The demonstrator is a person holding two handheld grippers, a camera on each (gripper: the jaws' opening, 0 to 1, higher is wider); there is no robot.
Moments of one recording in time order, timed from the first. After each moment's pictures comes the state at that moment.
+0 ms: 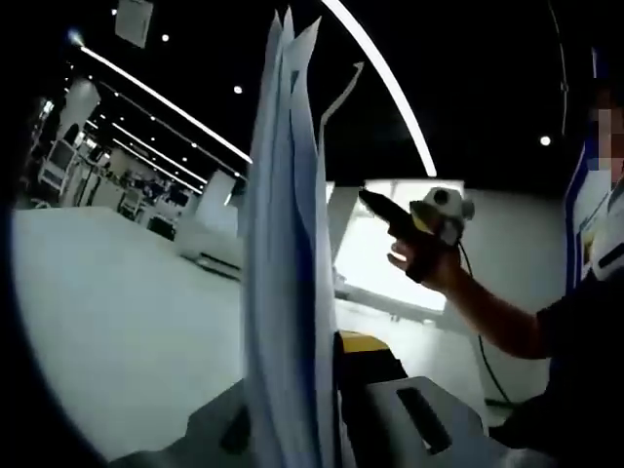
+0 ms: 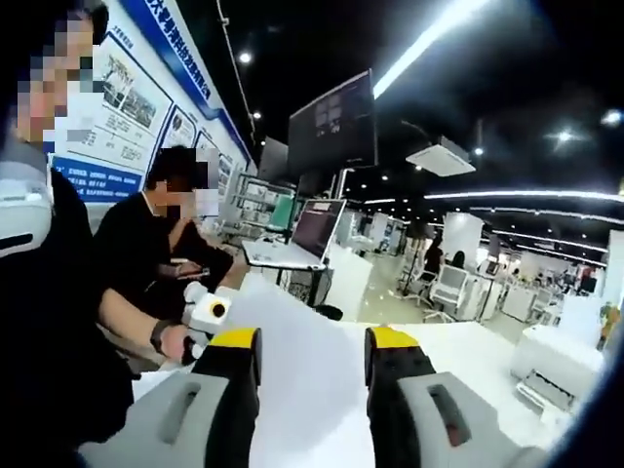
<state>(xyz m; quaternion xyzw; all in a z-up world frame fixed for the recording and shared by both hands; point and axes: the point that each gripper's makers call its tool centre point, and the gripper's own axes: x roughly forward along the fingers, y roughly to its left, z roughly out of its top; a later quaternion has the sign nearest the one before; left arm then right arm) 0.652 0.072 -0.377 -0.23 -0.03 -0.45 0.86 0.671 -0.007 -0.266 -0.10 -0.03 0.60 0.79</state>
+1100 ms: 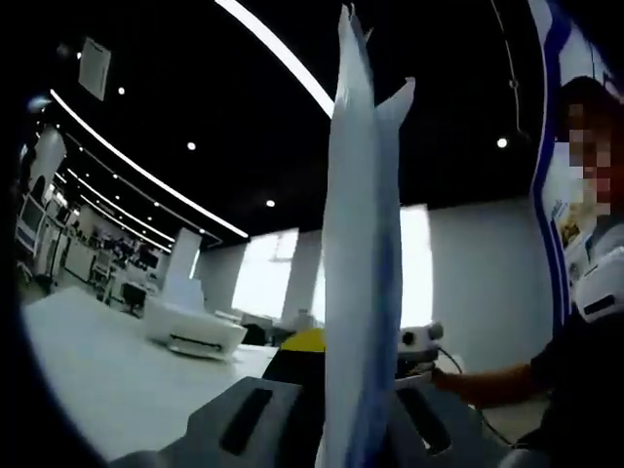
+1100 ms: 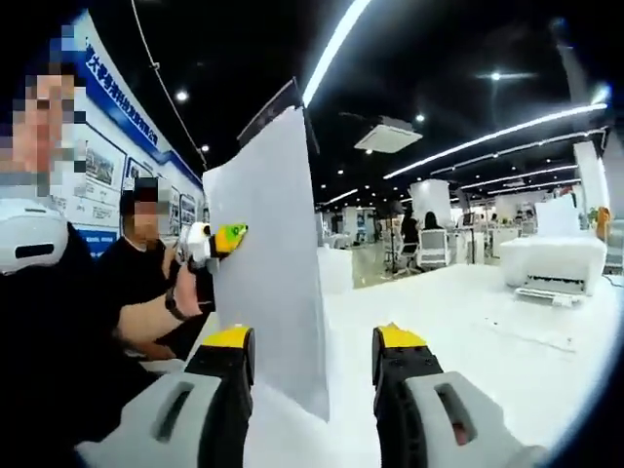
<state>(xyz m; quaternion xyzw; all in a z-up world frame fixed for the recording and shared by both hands) 0.642 0.054 -0.243 -0.18 -0.16 -0.50 0.83 0.658 -0.084 -0.335 0.04 0.03 0.56 0.83</state>
